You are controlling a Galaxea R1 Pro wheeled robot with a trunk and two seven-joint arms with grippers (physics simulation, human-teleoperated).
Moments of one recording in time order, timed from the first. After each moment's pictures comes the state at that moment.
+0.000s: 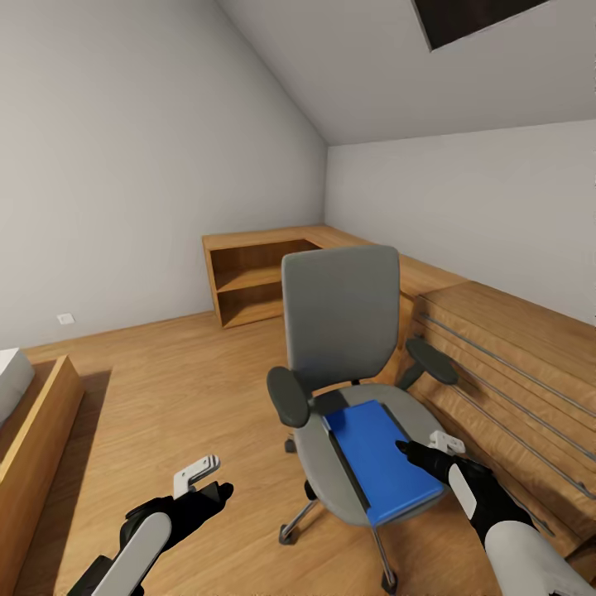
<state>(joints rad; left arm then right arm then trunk) -0.19 0.17 -0.37 -1.54 1.15 0.57 0.83 -0.66 -0.10 -0.36 -0.52 -0.07 0.33 0.24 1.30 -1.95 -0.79</state>
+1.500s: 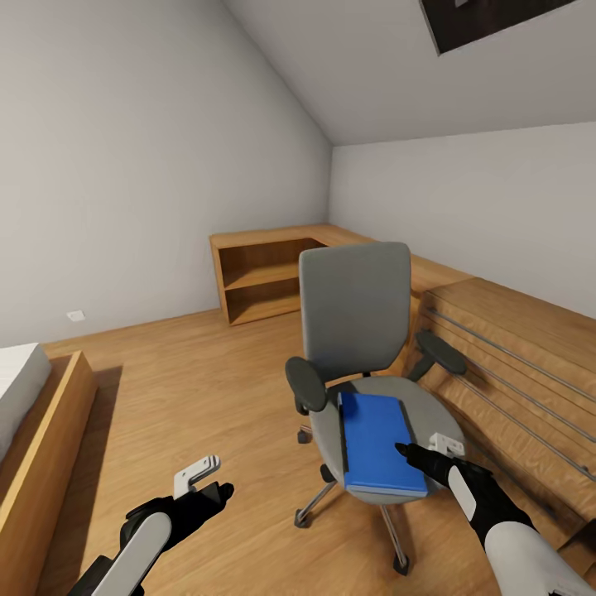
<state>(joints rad) -0.19 0.17 -0.37 -1.54 1.15 0.57 0.83 -0.66 -0.10 -0.36 -0.50 -0.07 0.33 0.24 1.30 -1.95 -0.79</state>
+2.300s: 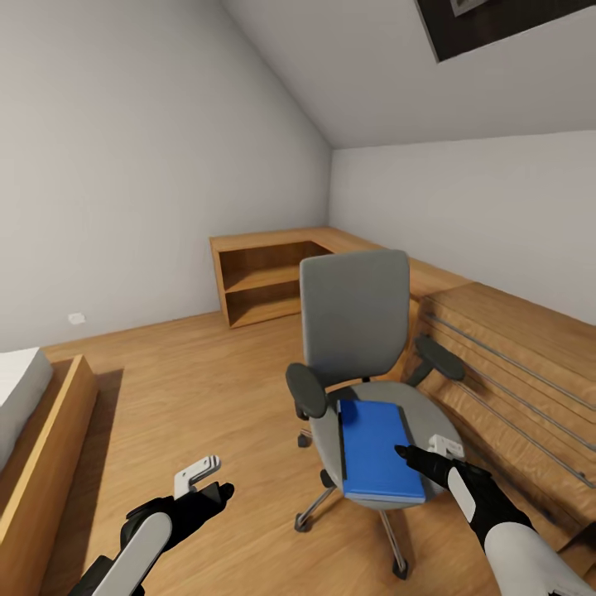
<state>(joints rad) -0.19 0.17 -0.37 -1.54 1.15 0.57 0.83 -0.65 -0.10 -0.36 -0.49 -0.07 0.33 0.24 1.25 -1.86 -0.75</state>
